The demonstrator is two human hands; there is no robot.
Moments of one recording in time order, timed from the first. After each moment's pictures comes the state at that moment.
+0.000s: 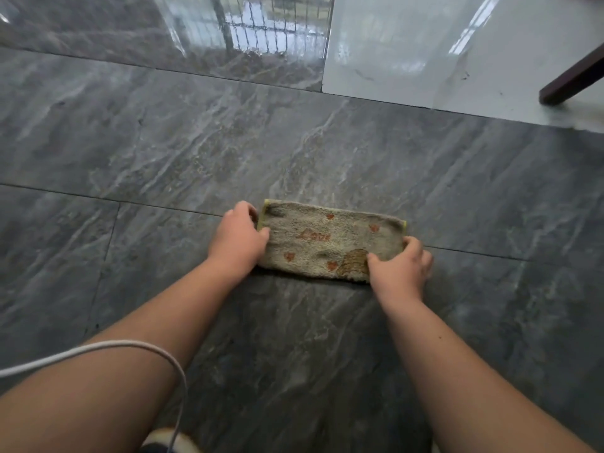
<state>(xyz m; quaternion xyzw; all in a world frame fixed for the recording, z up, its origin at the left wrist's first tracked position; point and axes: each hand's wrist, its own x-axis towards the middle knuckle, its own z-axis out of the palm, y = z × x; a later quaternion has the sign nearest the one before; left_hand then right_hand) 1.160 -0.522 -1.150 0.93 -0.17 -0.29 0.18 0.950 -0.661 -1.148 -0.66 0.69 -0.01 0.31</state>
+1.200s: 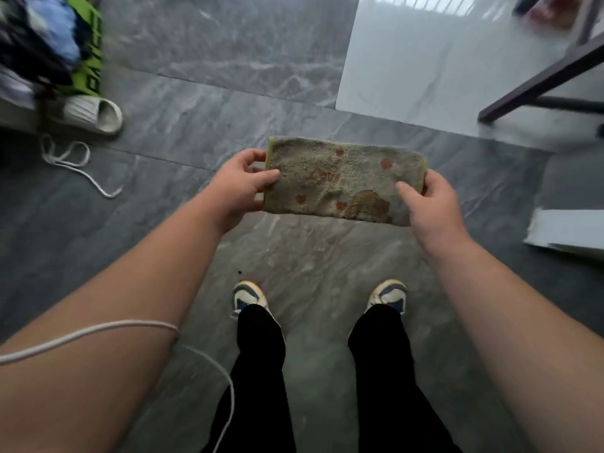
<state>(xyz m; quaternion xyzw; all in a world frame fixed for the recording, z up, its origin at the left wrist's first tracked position) 1.152 -0.526 -0.687 0.74 0.04 -0.49 0.47 0.944 -0.718 -0.704 -0.60 0.51 -0.04 0.61</state>
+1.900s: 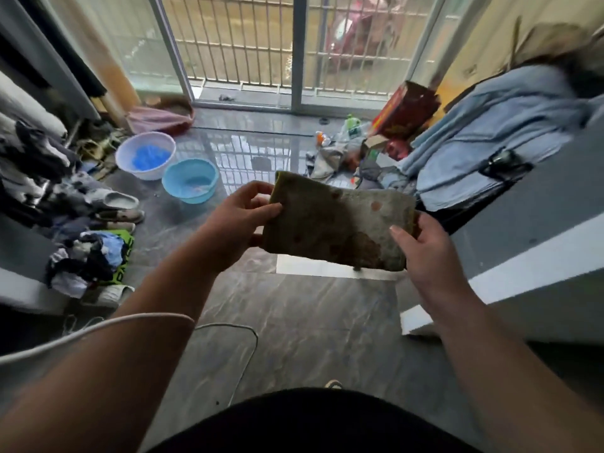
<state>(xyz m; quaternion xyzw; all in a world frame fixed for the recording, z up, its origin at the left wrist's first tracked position) 1.084 -0.593 -0.126 0.64 -0.23 -0.45 0.58 0.845 -0.743 -0.141 -0.67 0.44 -0.28 0.53</state>
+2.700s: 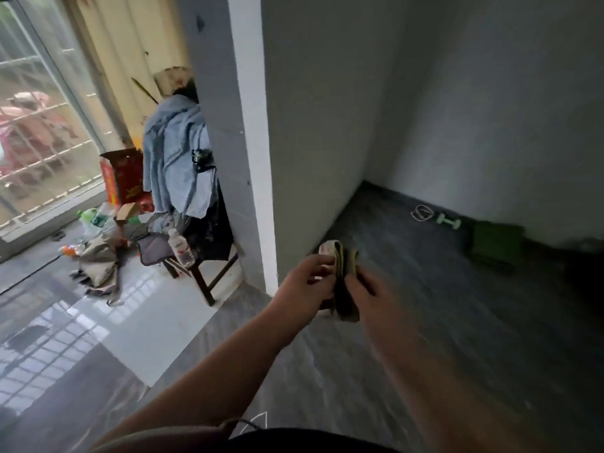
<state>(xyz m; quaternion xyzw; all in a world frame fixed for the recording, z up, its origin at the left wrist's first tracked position) 0.725 -0.517 -0.107 0.42 -0.56 -0.67 0.28 0.607 -0.447 -0.113 -0.34 0.67 -0.53 0.40</state>
